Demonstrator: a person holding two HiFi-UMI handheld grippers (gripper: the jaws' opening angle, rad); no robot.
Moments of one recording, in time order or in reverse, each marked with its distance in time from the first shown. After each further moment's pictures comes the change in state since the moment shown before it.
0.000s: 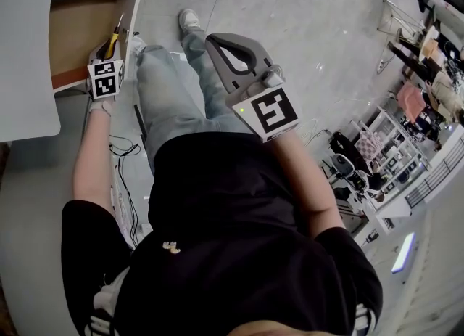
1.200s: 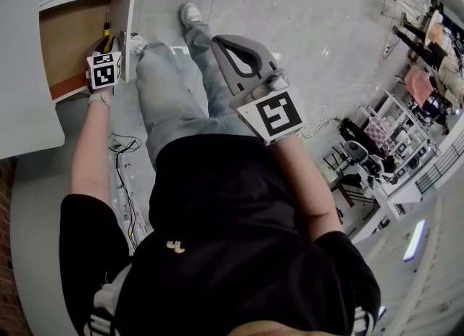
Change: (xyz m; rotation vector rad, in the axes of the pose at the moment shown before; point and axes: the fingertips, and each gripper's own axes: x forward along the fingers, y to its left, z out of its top) left arm 0.043 0.013 -0.011 0.036 0.092 -0.030; right arm -0.005 -0.009 -0.023 0.077 0.014 -0.088
